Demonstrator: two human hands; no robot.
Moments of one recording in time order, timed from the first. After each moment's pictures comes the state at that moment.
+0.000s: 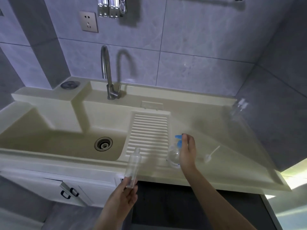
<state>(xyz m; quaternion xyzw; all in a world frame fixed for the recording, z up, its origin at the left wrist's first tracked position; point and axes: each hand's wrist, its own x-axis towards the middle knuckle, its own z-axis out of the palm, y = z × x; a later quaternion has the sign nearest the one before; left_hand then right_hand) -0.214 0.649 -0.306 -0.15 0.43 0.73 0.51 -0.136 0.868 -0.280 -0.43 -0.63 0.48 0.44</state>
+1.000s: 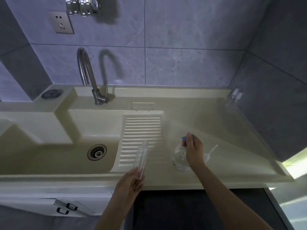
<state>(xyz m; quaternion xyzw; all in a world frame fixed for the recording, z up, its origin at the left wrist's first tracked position) -0.242 0.722 -0.306 -0.05 0.52 0.68 0.52 -0.122 0.926 -0.297 -0.40 -0.64 0.47 0.46</state>
